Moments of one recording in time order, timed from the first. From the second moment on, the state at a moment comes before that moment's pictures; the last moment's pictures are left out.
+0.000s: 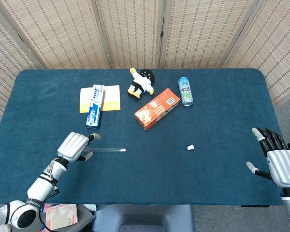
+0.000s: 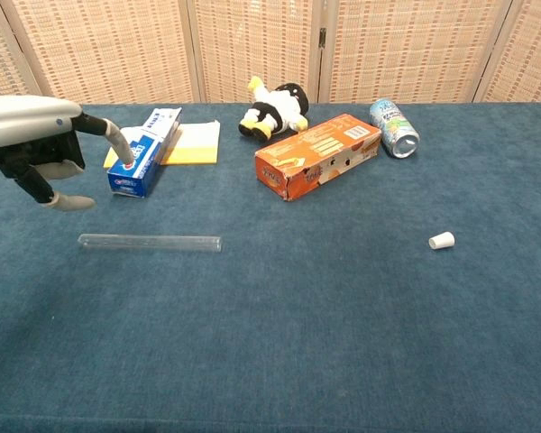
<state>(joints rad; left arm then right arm) -0.60 -1.26 -0.19 -1.73 1.25 0.92 0.39 0.10 -0.99 0.07 -1.74 -1.54 1.46 0.02</state>
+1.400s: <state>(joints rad) -0.88 -1.55 -0.12 -1.46 0.79 0.85 0.60 0.11 -1.00 0.07 -1.69 -1.52 1.44 0.07</state>
